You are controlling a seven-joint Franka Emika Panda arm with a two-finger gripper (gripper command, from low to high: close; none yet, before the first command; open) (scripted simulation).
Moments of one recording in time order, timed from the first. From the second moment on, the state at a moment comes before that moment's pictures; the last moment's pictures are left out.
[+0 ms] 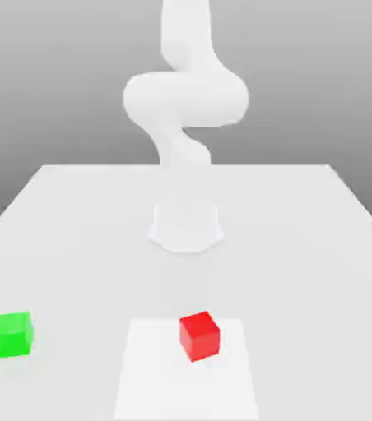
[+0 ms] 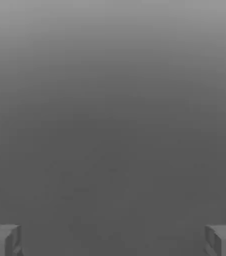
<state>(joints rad) 0.03 -0.72 -0.03 -2.35 0.02 2.35 0.75</state>
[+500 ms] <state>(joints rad) 0.18 -0.16 -0.12 -2.73 0.09 2.70 0.45</state>
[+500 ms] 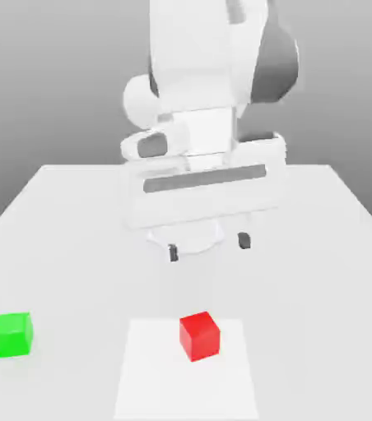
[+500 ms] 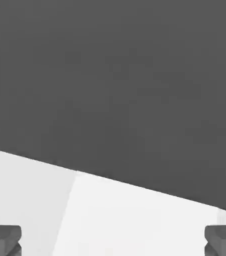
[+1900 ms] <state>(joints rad) -0.14 0.02 -0.26 -2.68 0.00 2.70 0.12</state>
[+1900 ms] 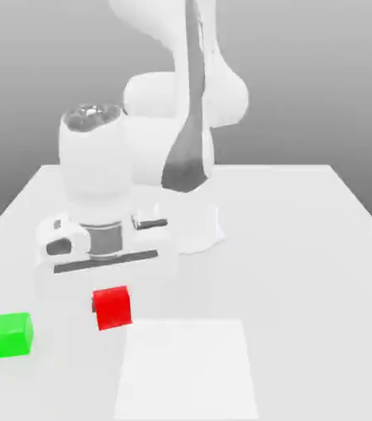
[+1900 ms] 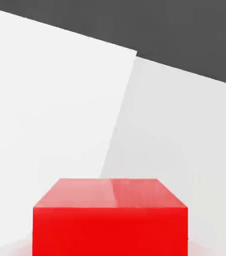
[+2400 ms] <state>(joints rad) -0.39 0.23 -0.27 -2.55 0.17 2.77 -0.28</state>
